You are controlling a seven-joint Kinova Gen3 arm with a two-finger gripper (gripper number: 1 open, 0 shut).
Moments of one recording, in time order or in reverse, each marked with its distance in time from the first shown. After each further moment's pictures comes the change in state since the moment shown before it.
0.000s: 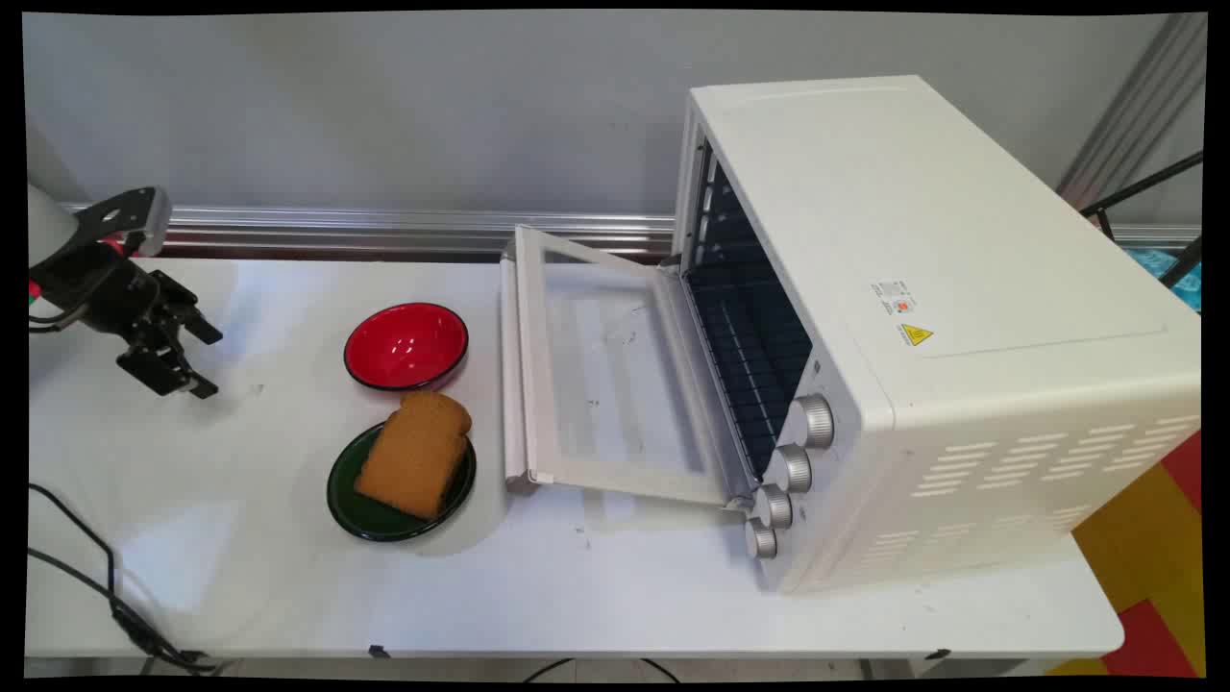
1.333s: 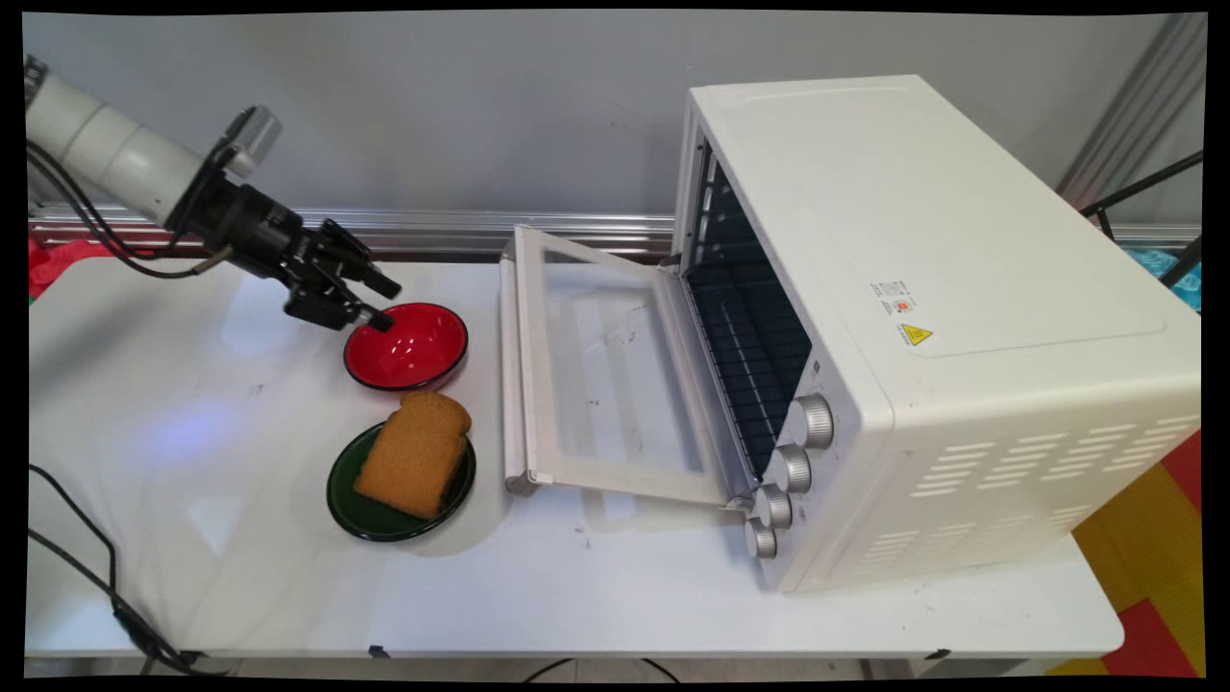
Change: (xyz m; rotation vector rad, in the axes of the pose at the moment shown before) arm 0.122 0.006 0.013 -0.143 0.469 0.220
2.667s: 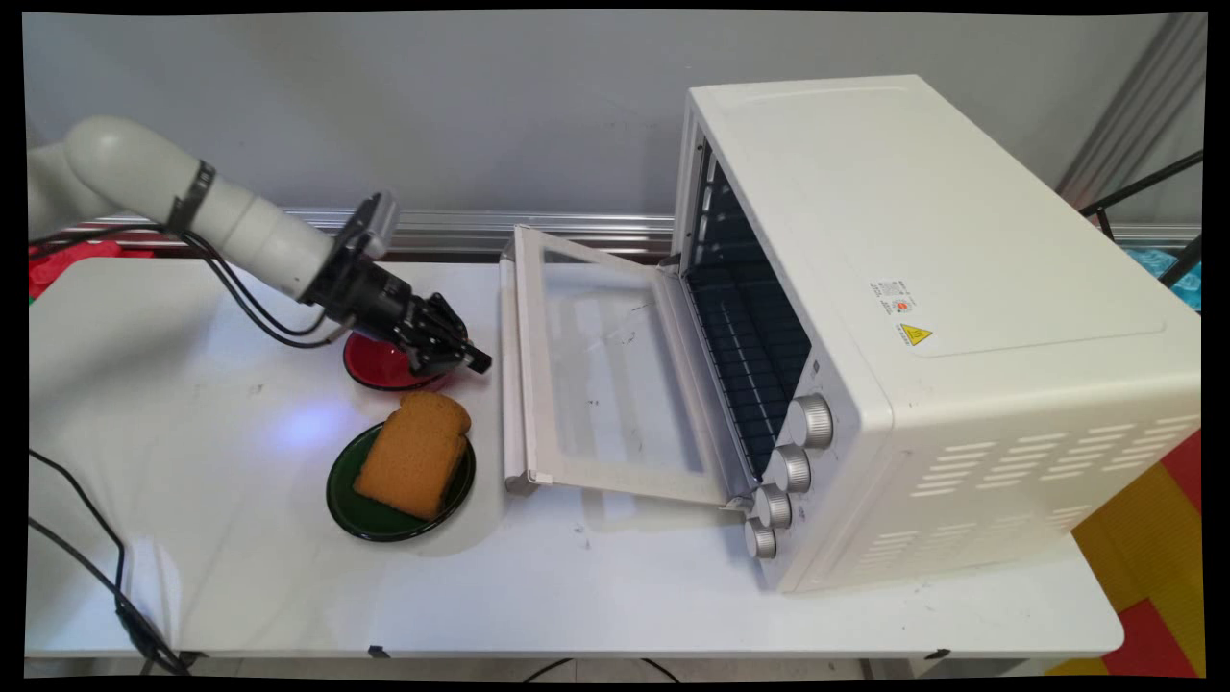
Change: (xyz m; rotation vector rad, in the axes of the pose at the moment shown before) arm 0.003 0.003 0.124 -0.035 0.025 -0.022
